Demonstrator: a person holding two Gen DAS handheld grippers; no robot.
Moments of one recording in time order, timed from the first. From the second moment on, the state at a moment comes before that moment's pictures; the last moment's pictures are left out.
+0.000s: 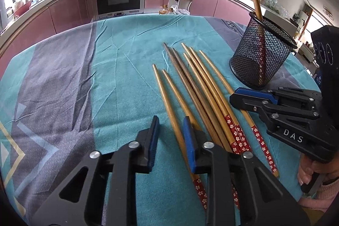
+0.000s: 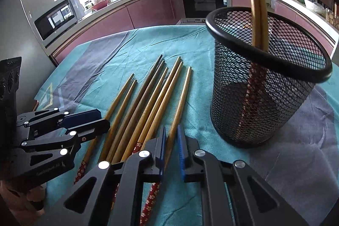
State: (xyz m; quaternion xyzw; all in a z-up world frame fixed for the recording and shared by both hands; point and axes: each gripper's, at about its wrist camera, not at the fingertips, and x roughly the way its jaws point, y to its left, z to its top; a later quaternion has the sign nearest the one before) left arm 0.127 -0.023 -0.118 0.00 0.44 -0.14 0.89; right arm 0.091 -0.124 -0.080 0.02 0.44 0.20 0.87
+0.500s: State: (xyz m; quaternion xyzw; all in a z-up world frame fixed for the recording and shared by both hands) left arm 0.117 -0.008 -0.114 -0.05 0.43 -0.13 0.89; right arm 0.081 -0.142 -0.074 0.06 0.43 0.21 0.87
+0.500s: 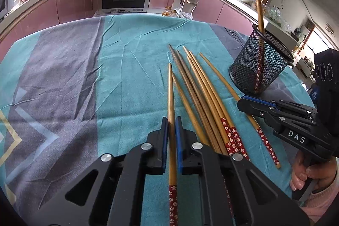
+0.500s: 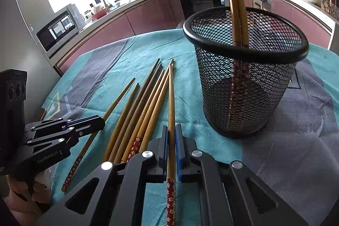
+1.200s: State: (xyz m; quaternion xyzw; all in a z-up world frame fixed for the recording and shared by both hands) left arm 0.079 -0.001 -0.053 -0.09 0.38 -0.22 0.90; right arm 0.046 -0.175 -0.017 0.10 0.36 0.27 0.89
